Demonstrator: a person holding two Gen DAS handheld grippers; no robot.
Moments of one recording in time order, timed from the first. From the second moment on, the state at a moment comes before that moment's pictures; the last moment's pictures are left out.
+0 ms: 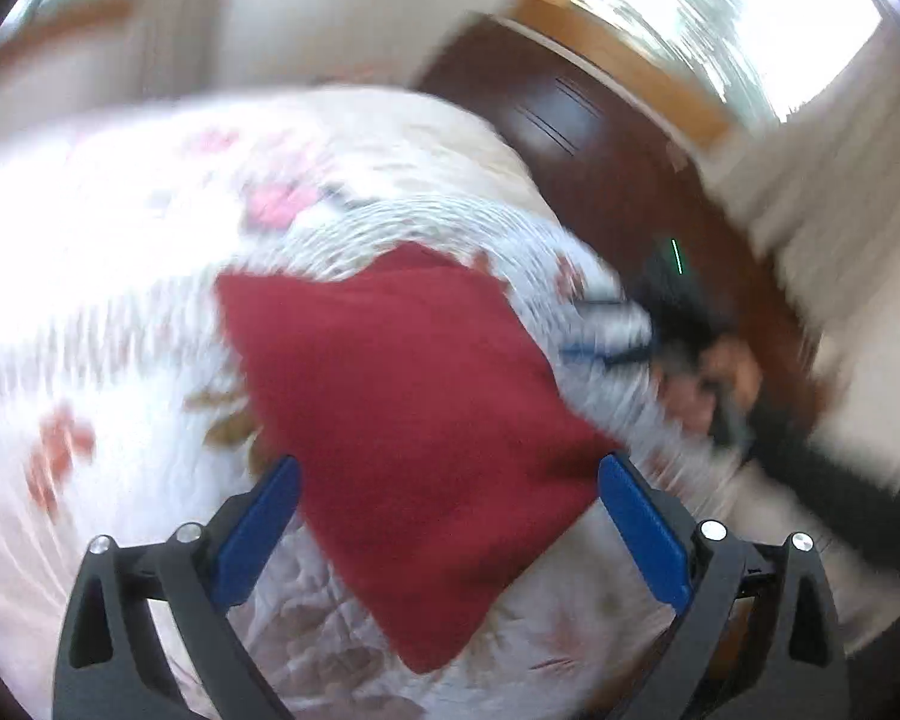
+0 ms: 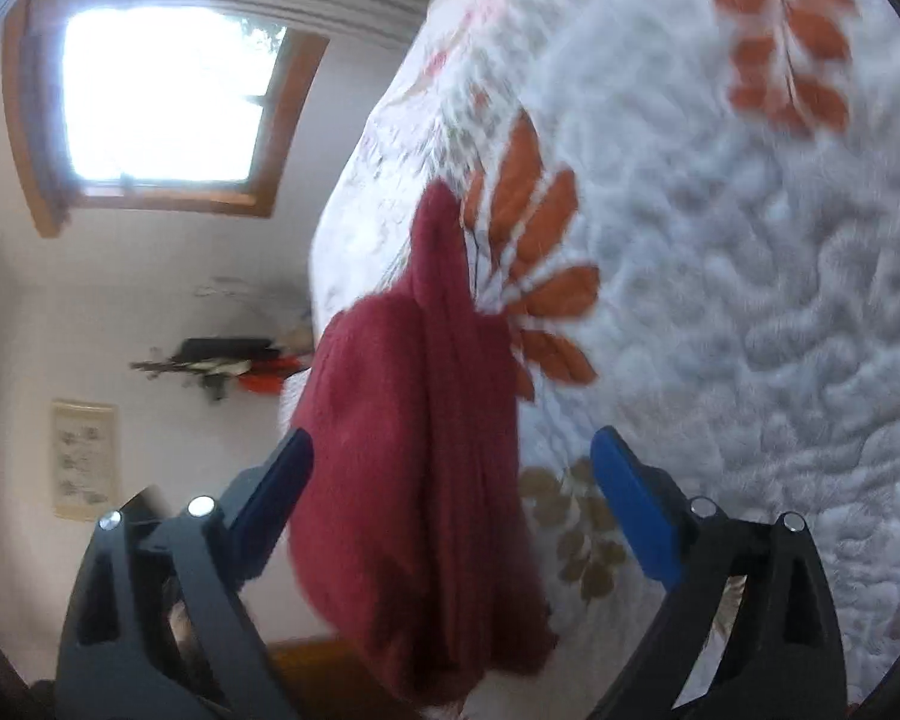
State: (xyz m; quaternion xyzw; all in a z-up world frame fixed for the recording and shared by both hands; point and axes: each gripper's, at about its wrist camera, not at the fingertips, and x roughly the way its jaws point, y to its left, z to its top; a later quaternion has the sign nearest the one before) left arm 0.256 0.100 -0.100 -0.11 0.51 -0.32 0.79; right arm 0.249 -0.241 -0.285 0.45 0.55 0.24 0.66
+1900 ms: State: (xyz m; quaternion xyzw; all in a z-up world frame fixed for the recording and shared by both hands) left arm 0.170 0.274 -0.223 -0.37 0.64 -0.21 0.64; right arm 0.147 -0.006 -0.266 0.35 0.62 0.31 0.63
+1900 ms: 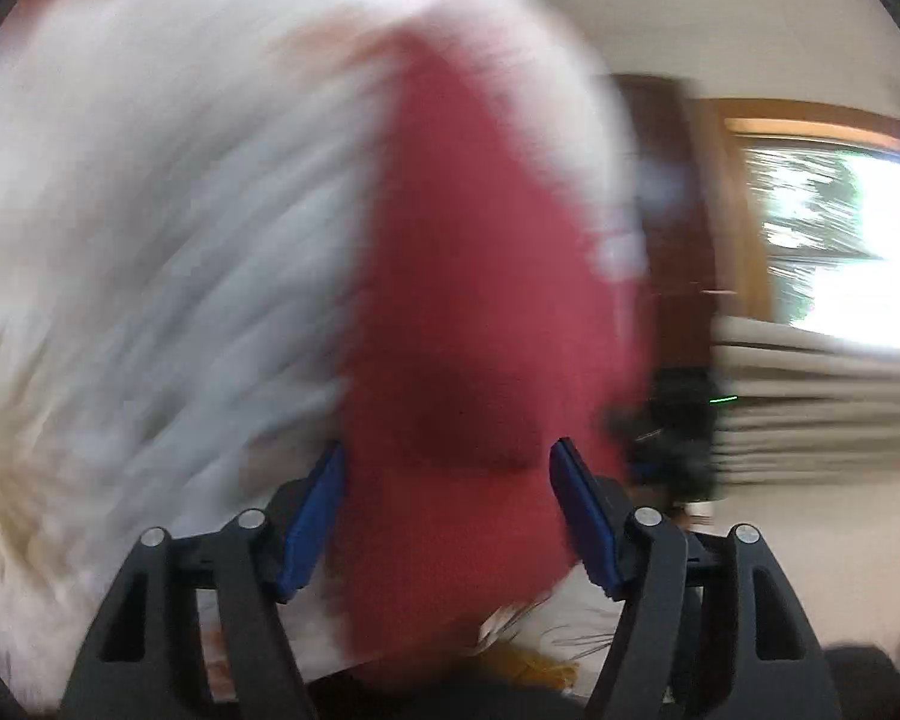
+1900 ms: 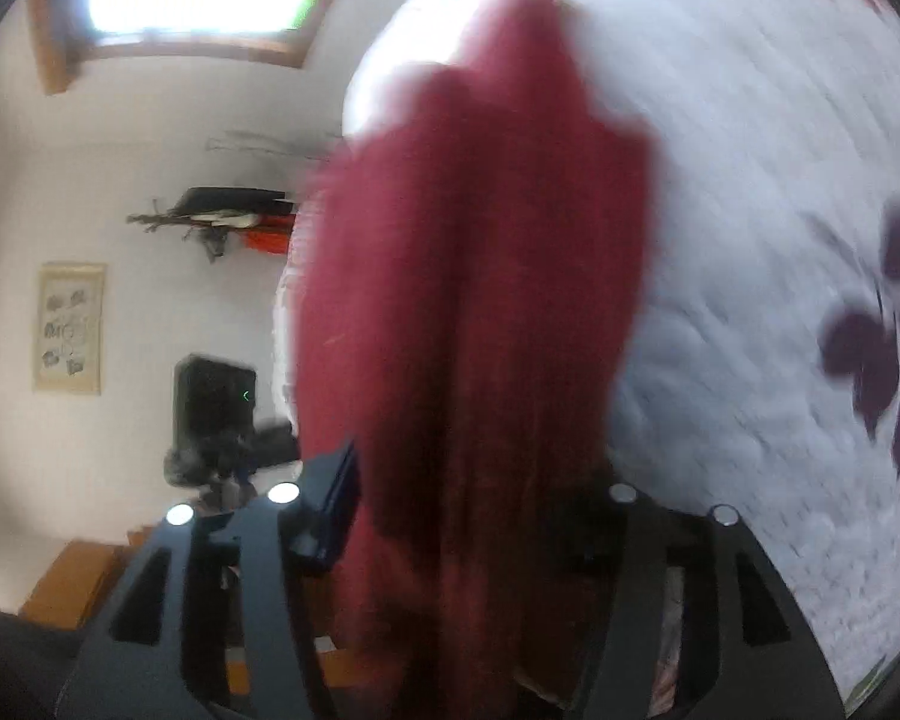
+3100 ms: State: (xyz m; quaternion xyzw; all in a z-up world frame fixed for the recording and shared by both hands) left arm 0.125 0.135 -0.125 -0.20 0.57 -0.39 0.69; right arm 0.212 0.015 -0.200 0.17 0.56 0.27 0.76
